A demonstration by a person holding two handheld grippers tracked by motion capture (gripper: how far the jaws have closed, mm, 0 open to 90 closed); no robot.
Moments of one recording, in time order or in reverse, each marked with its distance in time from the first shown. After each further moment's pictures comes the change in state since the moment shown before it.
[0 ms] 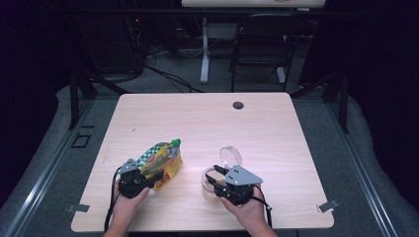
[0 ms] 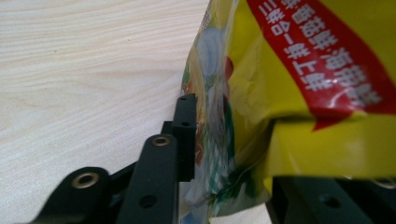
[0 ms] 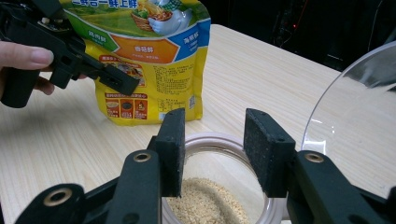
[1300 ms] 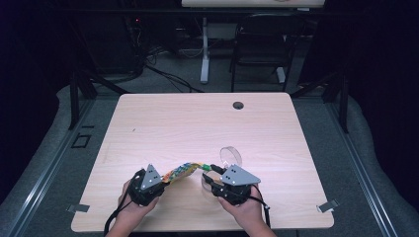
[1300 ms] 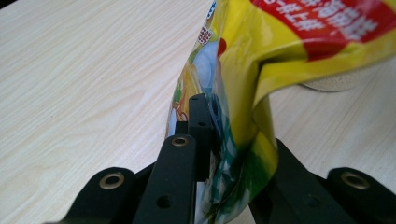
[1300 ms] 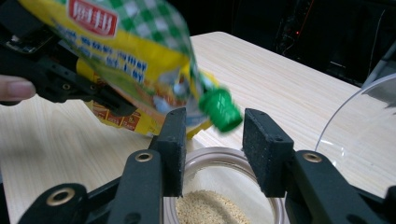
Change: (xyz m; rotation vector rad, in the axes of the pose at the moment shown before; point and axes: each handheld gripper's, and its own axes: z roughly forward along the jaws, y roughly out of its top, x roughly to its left) left arm -0.058 0.011 0.002 0.109 0.111 0.440; right arm 0.005 0.007 0.001 -0.019 0.011 -0.009
